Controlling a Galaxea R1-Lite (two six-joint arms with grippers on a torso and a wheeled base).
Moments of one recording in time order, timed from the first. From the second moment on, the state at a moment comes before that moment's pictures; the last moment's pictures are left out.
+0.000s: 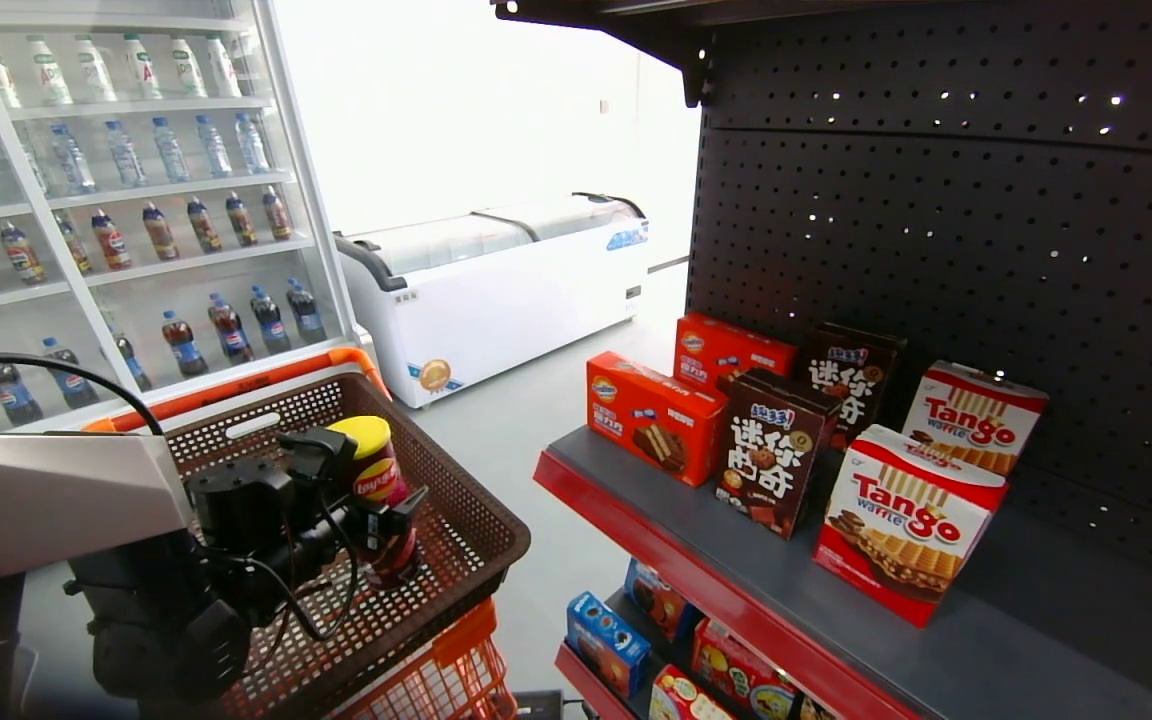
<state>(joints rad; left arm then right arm) -0.03 2.30 -0.54 -1.52 -0.14 0.15 0.00 0.00 0.00 0.00 0.03 0.00</state>
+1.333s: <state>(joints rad) -0.24 2.02 -0.64 -1.24 -0.11 0.18 0.00 0.00 0.00 0.00 0.03 0.00</state>
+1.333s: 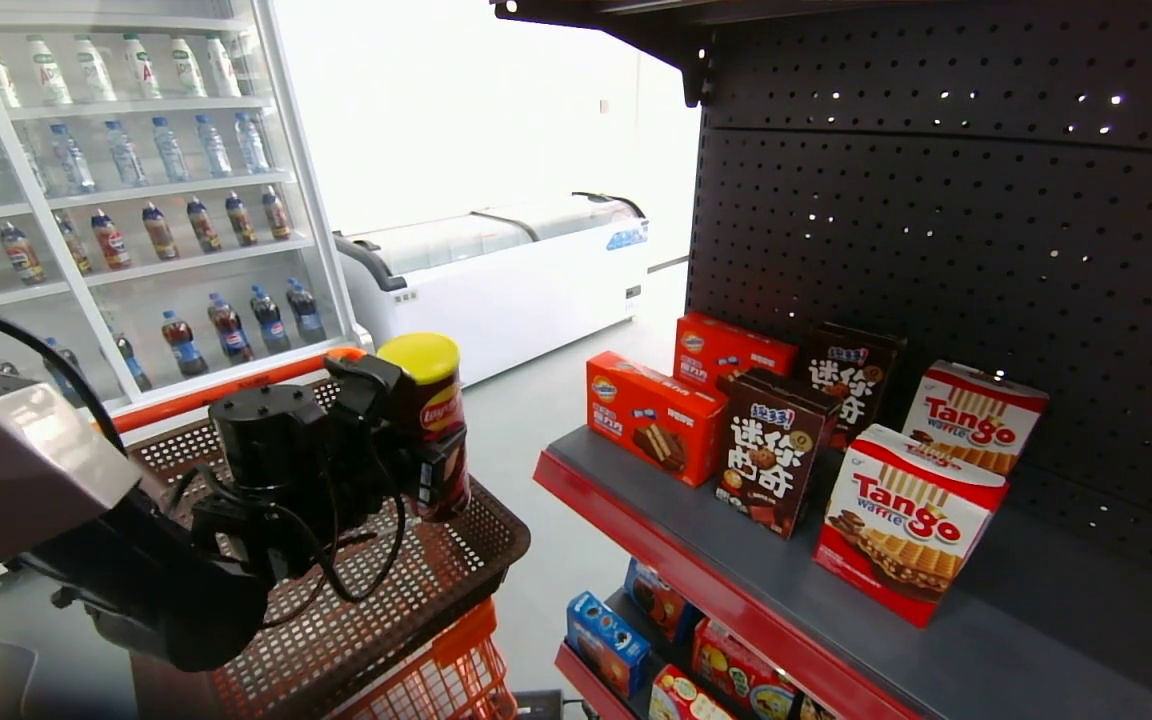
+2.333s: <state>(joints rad) -0.36 1.53 -0.71 -0.63 -0.14 0.18 0.00 0.00 0.00 0.00 0.03 0.00</state>
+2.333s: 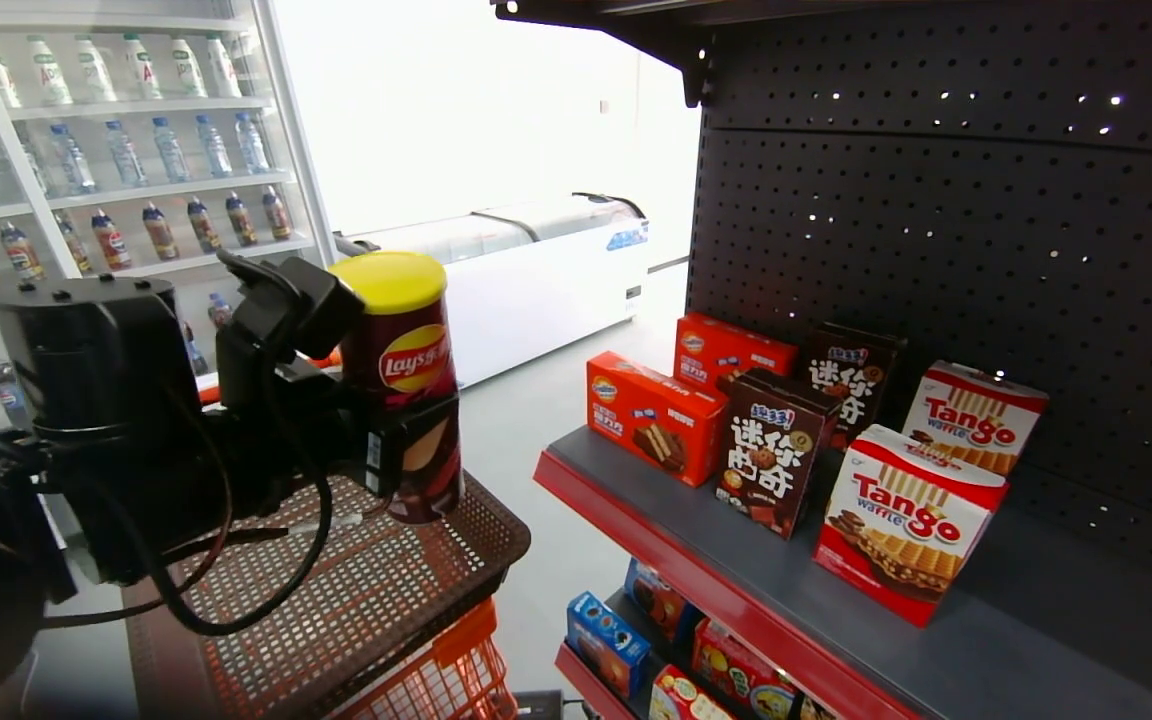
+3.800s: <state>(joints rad) -0.61 1.21 -0.58 -0.37 -0.14 0.06 0.00 0.00 0.00 0.00 0.03 -0.01</state>
